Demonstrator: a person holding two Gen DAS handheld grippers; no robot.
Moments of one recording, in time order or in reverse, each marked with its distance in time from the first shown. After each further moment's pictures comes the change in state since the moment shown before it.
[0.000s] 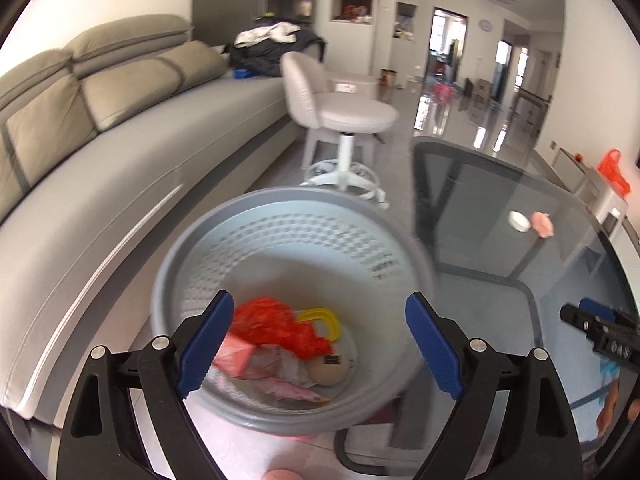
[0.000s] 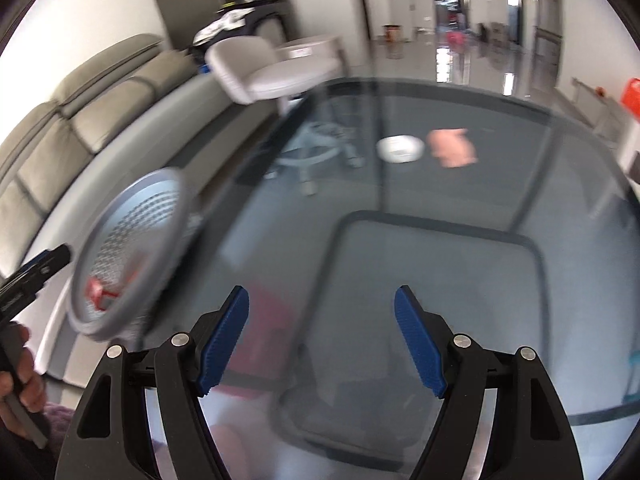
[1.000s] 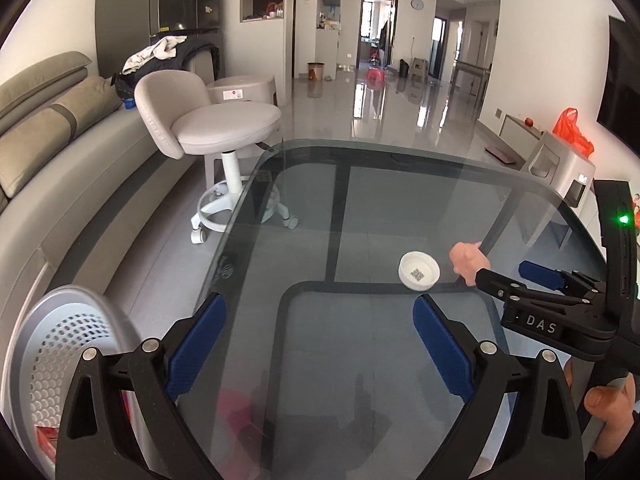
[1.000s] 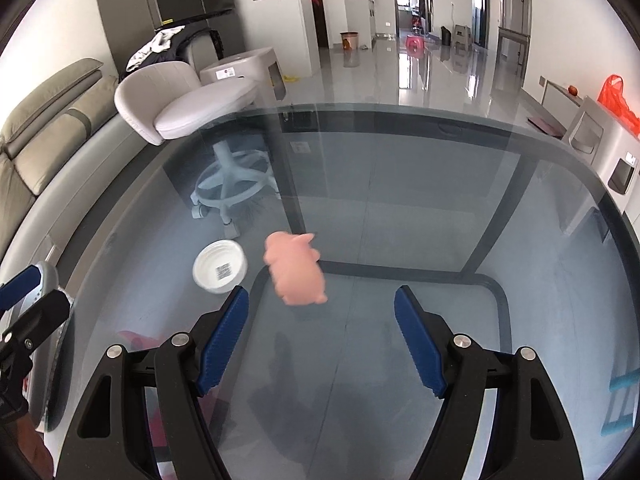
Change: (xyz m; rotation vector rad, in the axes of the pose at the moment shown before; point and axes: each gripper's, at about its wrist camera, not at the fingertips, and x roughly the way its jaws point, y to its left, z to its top) left arm 0.116 -0.204 0.068 0.155 0.009 -0.159; right arm 0.088 -0.125 0.104 0.051 -0.027 -0.105
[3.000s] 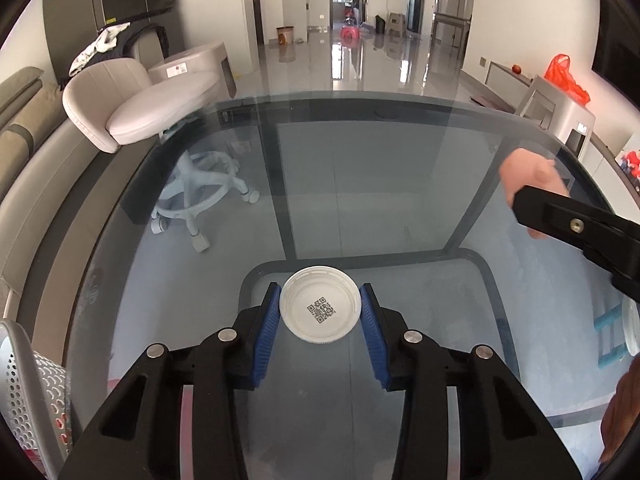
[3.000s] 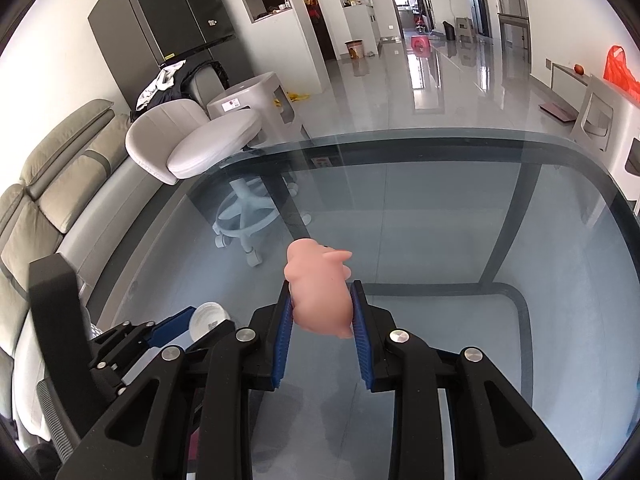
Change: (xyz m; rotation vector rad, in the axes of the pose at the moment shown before) left arm 0.083 -0.089 0.008 0.112 0.144 -0.016; right arm -0.024 -0.056 0.023 0.078 -0.050 0.132
